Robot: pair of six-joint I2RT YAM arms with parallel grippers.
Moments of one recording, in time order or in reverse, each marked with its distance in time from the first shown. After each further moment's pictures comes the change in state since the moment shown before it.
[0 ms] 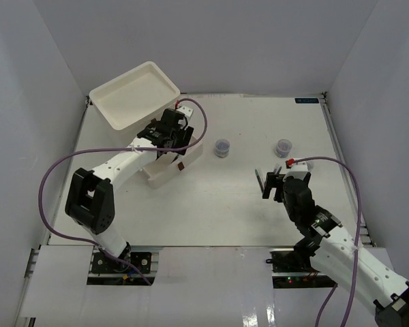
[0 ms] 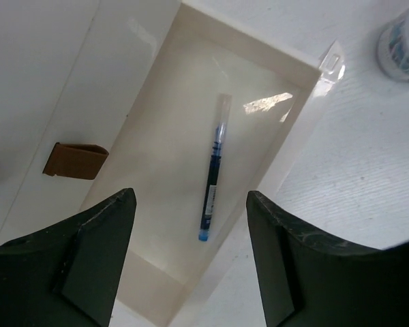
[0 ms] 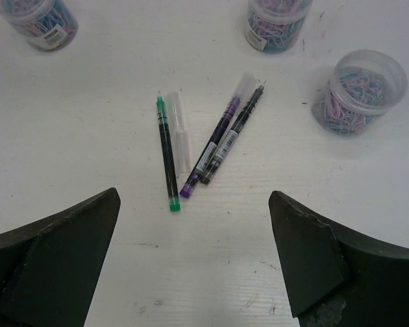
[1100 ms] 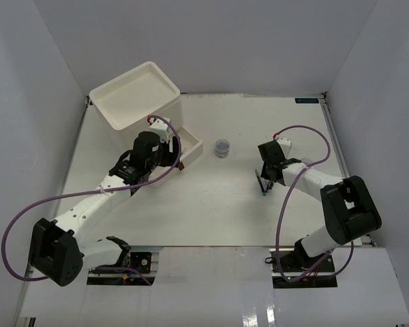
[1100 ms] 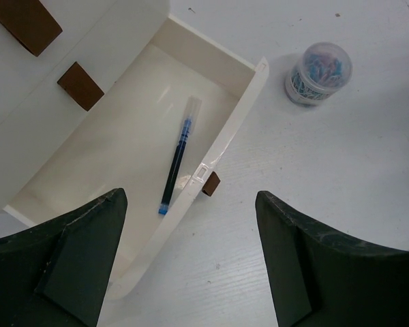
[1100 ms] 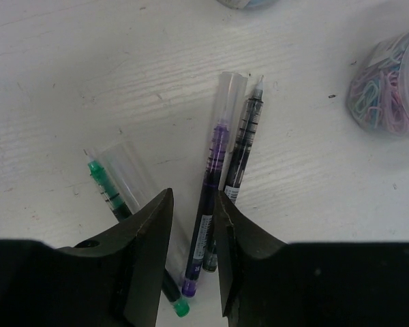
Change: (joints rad) left arm 0.000 -0.472 -0.431 0.283 0.112 -0.208; right arm -0.210 0.958 0.416 0.014 -0.065 0.220
